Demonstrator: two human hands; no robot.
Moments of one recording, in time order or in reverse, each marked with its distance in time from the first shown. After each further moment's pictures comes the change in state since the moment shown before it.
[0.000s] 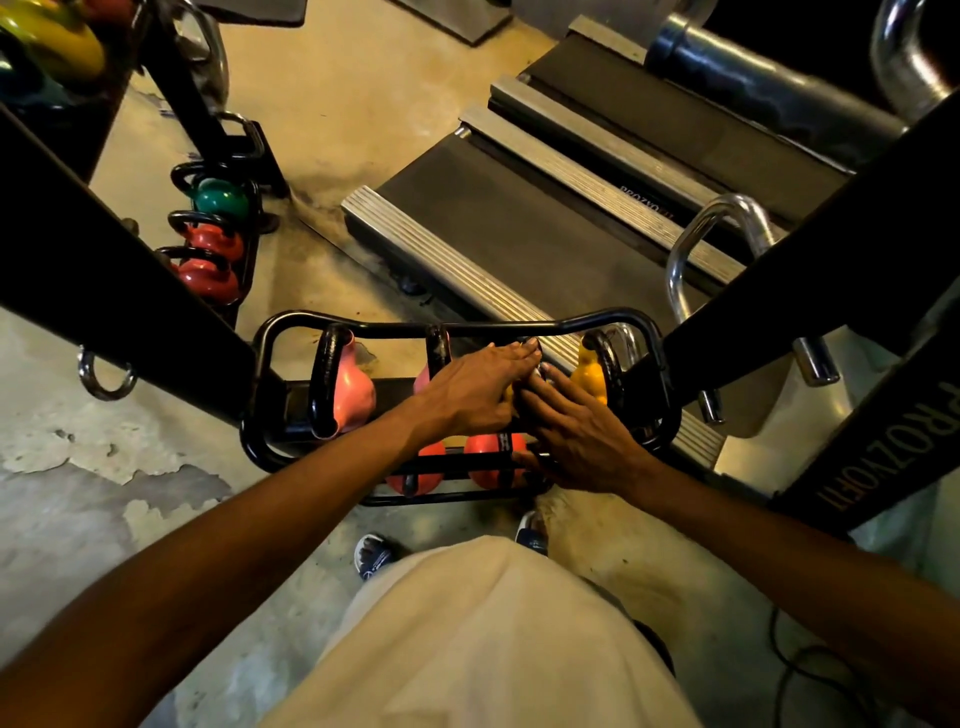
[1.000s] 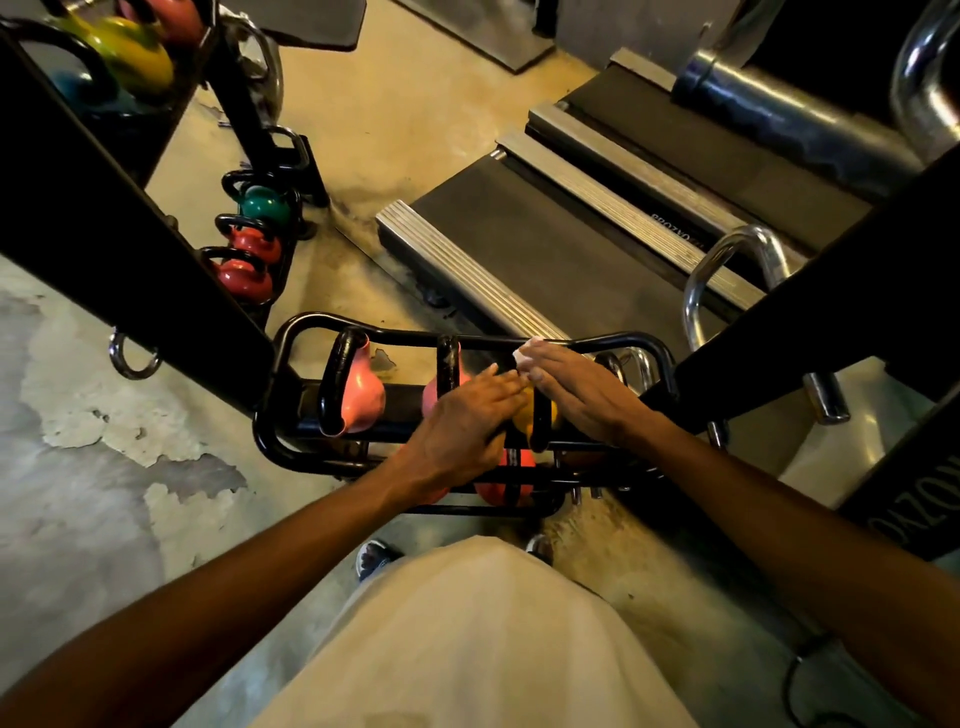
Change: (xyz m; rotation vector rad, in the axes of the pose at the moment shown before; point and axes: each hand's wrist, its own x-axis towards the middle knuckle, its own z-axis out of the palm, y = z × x) left_hand -0.050 0.030 0.012 0.020 0.355 0.047; right_hand 0.045 0.064 0.008 0.848 0.083 0.195
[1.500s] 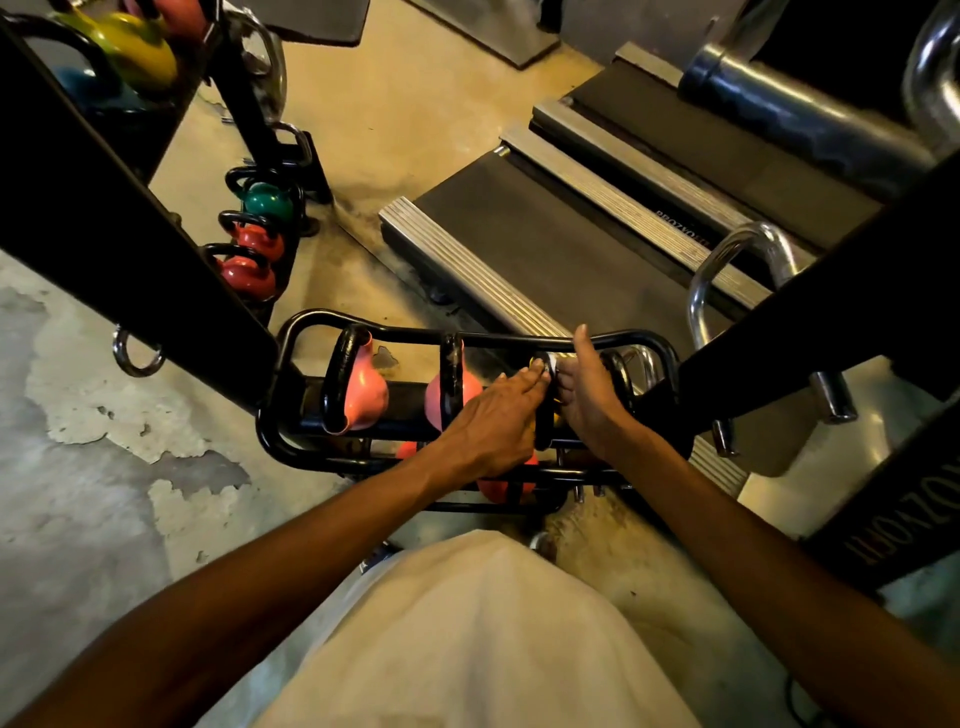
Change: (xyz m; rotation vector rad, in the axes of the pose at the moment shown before) left_hand 0.028 0.019 0.016 -0.080 -0.228 -0.252; right_hand 0.014 -0.038 0.017 1.140 0.296 0.908
